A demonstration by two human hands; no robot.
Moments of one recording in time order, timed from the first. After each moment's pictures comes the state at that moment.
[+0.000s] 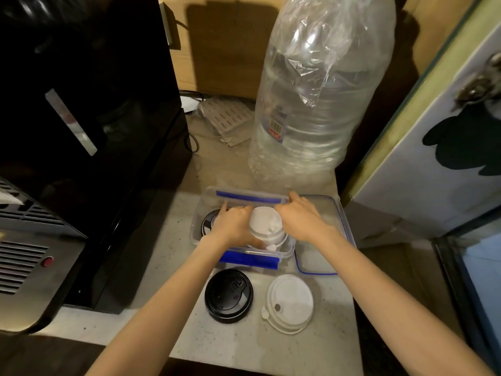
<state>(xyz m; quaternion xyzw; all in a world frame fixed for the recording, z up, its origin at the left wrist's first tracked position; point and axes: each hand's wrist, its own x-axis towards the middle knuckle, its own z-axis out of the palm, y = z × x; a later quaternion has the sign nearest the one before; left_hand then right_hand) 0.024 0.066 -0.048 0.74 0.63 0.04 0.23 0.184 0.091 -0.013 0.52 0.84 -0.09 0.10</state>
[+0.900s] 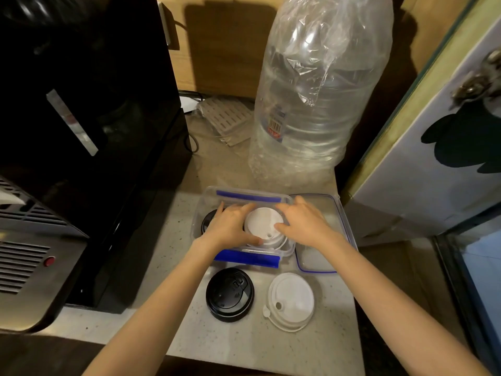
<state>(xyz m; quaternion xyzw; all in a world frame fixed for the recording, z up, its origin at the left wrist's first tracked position) 0.013 0.056 -0.047 0.74 0.61 0.10 0.26 0.193 0.083 -0.017 0.54 0.83 -0.13 0.05</state>
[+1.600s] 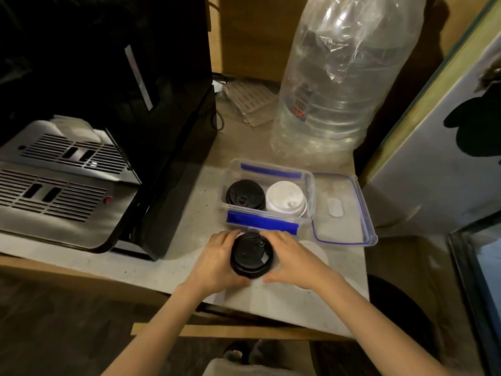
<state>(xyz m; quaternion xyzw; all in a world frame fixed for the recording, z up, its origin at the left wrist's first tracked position) -0.016 -0.094 -0.070 0.70 0.65 0.18 0.24 0.164 -0.041 -0.050 0.43 0.84 -0.32 0.02</state>
